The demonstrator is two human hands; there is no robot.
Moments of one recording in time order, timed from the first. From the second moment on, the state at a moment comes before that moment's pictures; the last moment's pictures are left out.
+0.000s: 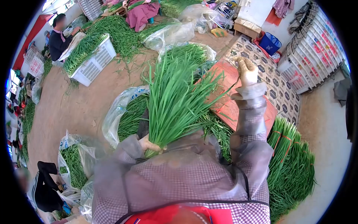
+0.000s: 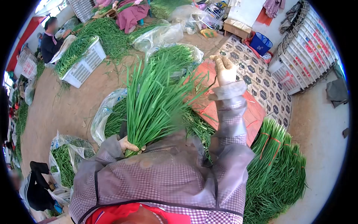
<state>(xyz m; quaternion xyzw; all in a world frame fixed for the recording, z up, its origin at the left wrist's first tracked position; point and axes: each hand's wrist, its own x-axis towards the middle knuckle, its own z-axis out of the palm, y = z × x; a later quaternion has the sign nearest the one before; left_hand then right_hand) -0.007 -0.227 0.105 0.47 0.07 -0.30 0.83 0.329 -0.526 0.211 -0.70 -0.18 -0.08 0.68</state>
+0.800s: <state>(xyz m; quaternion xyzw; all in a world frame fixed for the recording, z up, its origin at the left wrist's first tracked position) -0.005 -0.226 0.101 0.51 0.06 -0.30 0.80 0.281 -0.491 0.241 -0.76 -0.39 0.11 0.50</state>
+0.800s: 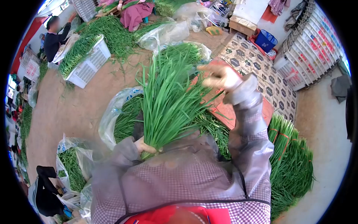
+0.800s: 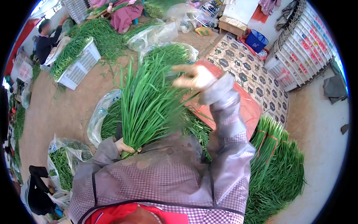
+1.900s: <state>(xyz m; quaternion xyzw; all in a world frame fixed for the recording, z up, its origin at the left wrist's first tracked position) -0.017 -0.221 0.112 0.42 0.08 -0.27 0.86 0.313 -0.528 0.243 -0.81 -0.22 -0.06 0.55</state>
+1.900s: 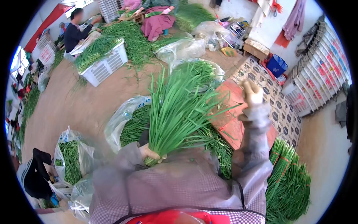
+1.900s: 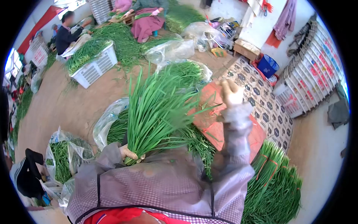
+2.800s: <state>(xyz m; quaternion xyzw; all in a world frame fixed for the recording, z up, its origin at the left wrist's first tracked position) -0.019 -0.163 0.107 0.96 0.15 0.06 0.24 0.288 -0.483 0.189 -0.91 -0.34 -0.19 0.11</state>
